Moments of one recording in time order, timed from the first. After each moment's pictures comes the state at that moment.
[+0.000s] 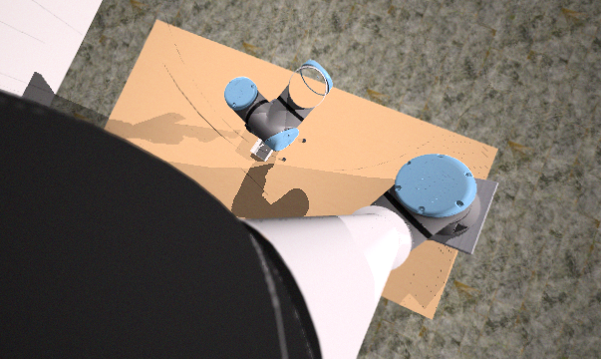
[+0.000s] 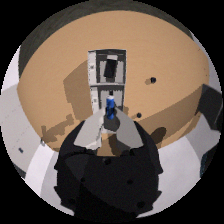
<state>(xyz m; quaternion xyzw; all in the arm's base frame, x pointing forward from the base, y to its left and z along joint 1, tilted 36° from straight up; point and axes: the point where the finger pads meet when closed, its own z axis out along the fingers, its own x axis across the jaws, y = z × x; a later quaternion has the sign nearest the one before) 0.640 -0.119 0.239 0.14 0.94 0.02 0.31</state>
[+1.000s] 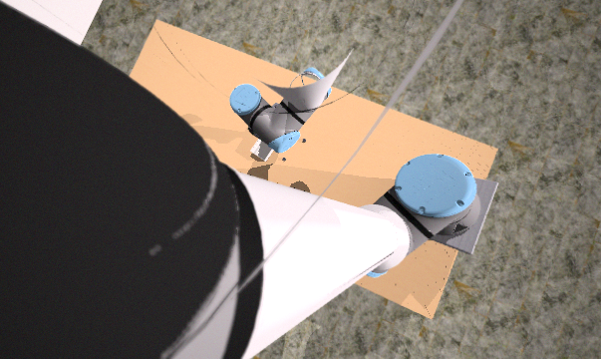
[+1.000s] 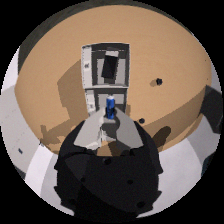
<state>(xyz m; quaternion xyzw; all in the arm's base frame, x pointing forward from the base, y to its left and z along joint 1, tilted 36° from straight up) 0.659 -0.121 0.212 0.14 0.94 0.02 0.31</state>
